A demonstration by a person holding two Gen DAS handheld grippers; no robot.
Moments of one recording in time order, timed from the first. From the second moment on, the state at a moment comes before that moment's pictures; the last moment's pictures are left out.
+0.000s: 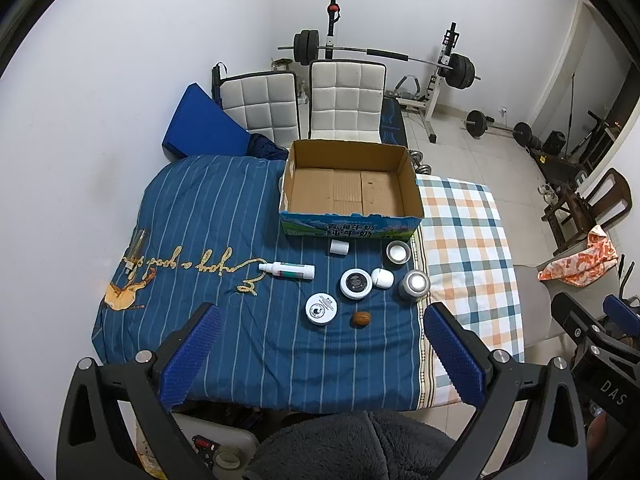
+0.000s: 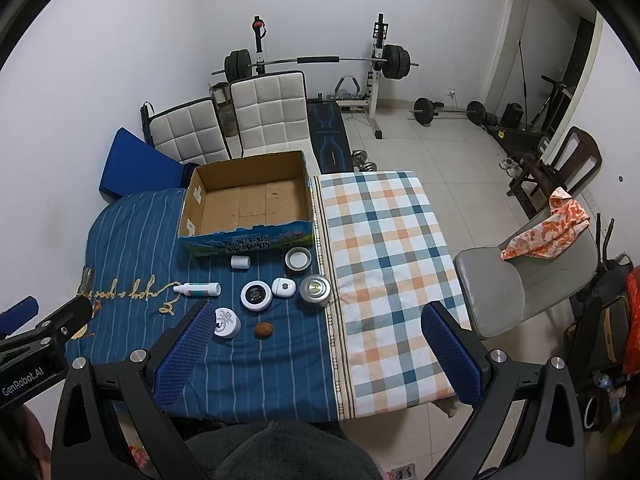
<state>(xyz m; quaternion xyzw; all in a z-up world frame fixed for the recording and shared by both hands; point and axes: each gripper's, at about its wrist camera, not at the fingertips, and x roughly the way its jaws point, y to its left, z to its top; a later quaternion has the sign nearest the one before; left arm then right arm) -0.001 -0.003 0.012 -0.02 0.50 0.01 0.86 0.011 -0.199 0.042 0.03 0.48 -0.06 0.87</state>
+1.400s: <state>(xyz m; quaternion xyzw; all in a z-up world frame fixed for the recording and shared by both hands) 0.219 -0.031 -0.392 -0.05 0.75 0.02 0.66 0.243 -0.228 -0.399 0.05 0.74 -0.04 0.67</state>
